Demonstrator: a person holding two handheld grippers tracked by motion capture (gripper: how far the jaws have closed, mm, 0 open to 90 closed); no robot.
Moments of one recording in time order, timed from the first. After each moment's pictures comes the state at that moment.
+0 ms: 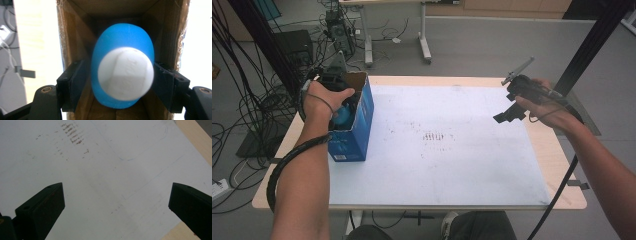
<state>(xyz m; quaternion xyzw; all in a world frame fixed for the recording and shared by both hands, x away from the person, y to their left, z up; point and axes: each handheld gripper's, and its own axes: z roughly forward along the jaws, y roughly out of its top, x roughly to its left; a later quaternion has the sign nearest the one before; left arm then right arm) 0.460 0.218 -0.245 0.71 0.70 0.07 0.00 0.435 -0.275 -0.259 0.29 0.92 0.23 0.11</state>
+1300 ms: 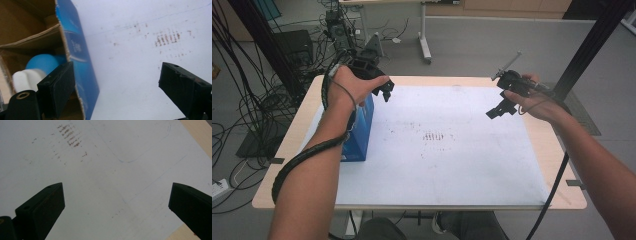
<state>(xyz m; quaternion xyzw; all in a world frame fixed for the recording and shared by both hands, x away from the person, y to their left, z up) 0.447 0.124 -0.194 0.79 0.60 0.08 0.09 0.457 -0.256 -0.258 0.31 0.93 0.20 0.09</state>
